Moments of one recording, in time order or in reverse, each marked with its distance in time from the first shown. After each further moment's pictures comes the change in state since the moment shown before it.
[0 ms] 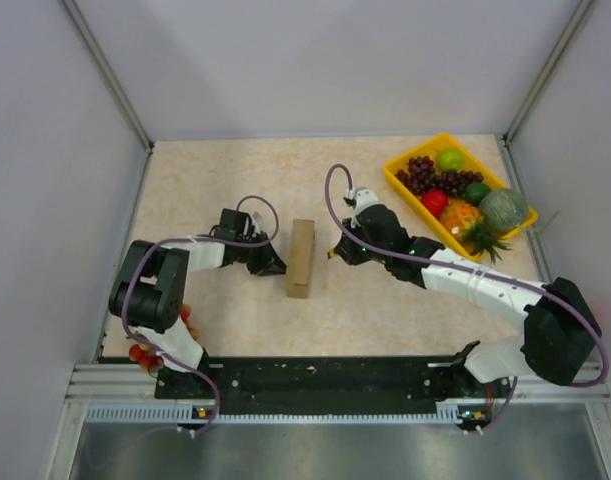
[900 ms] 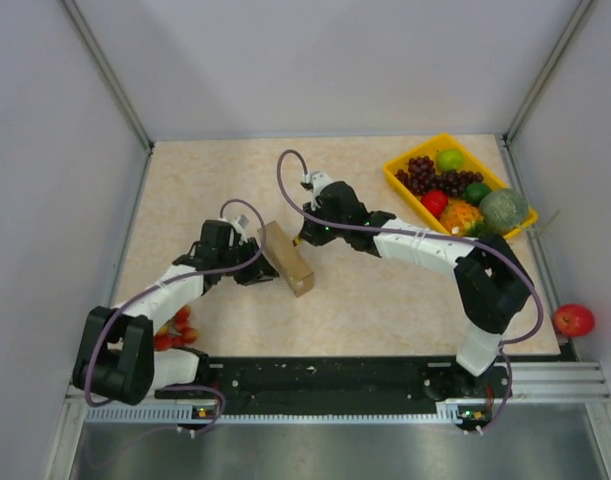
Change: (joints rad) left arm -0.005 -0.383 -0.170 -0.091 -0.027 0.052; right arm 0.000 0.409 0.327 0.087 -0.191 -0.100
